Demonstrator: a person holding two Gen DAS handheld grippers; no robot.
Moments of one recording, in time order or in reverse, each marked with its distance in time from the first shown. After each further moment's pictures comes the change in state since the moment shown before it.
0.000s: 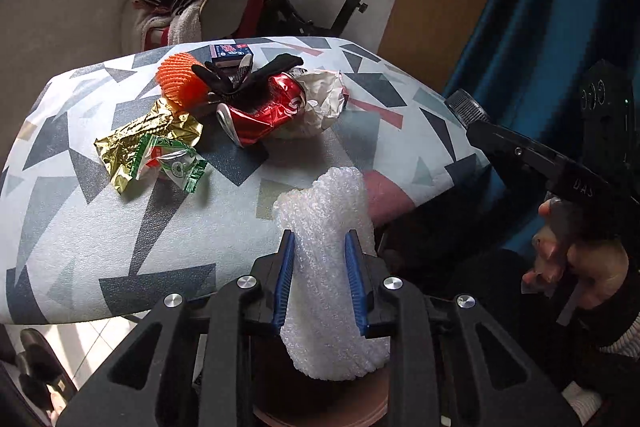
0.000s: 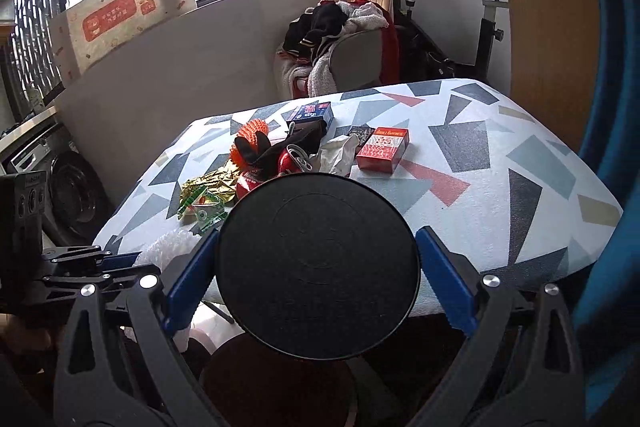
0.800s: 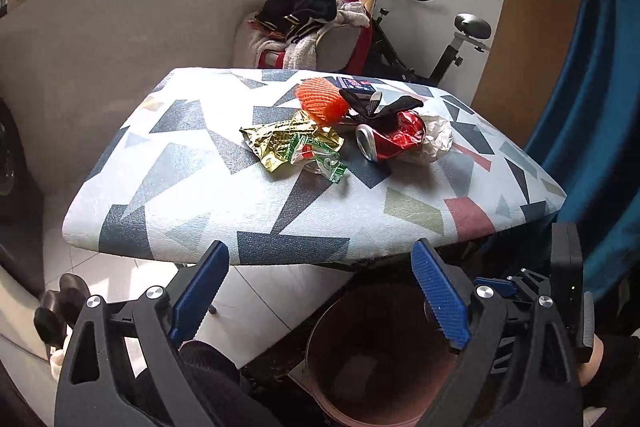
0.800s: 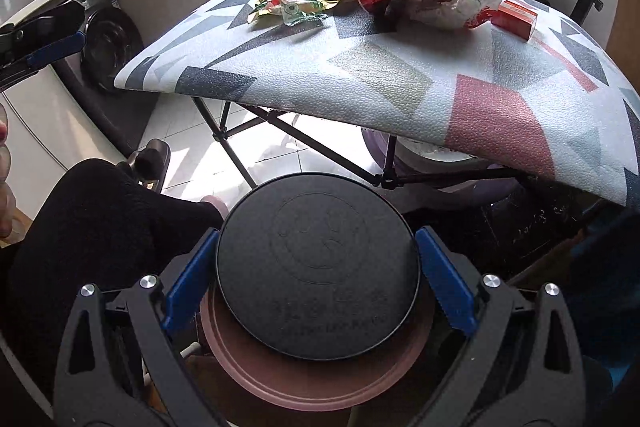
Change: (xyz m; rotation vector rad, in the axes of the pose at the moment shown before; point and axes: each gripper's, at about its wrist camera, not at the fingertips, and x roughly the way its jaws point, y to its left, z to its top) left arm -0.086 0.053 -0.047 -0.214 -0.182 0.317; right arm 0.076 0.089 -0.120 -0.253 0.407 0.191
